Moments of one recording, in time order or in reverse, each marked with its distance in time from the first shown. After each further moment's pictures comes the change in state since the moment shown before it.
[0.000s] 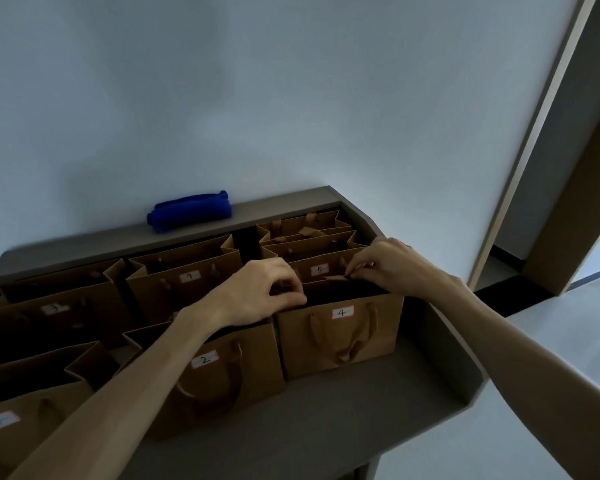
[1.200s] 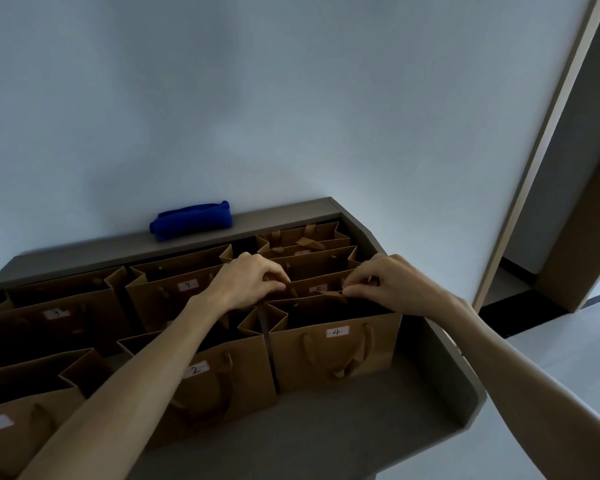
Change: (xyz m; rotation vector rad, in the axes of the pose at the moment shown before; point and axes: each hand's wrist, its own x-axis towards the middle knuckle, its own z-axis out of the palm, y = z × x) left_hand 0.033 -0.017 -0.005 0.204 0.044 -0.202; right_hand -0.011 0.001 -0.006 0.217 0.016 -0.070
